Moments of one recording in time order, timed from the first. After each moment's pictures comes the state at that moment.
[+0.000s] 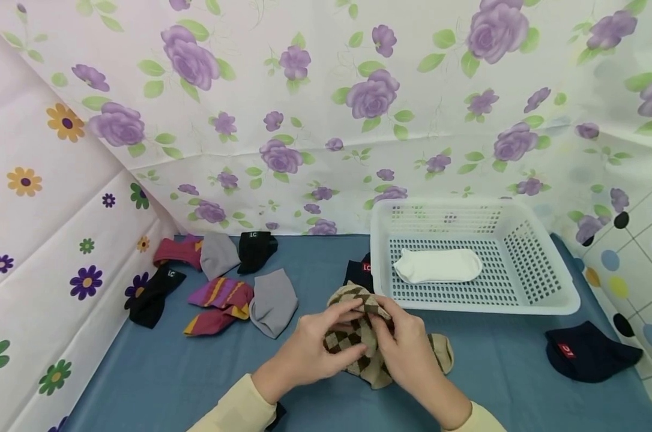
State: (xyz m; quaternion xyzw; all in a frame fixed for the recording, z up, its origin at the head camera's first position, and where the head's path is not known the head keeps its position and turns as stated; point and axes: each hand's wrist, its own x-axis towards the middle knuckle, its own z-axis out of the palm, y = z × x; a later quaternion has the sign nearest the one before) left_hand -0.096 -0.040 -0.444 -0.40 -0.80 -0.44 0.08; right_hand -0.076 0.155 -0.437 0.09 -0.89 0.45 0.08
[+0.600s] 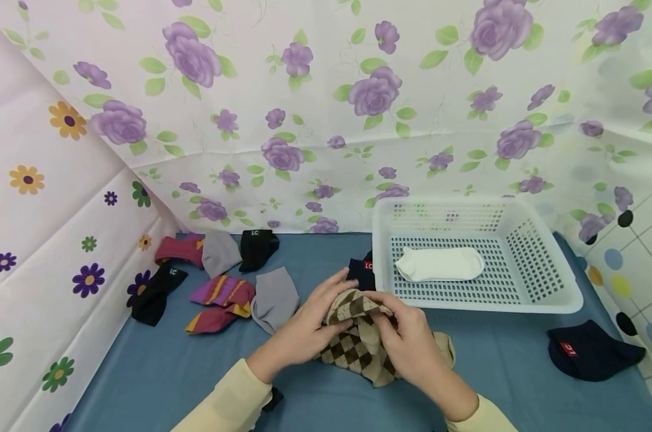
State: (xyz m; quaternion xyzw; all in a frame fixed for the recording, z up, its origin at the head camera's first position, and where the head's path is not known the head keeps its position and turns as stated) left_hand -0.121 -0.054 -0.441 -0.31 -0.86 -0.41 -0.04; right_hand -0.079 0.160 -0.424 0.12 -0.86 0.50 0.03
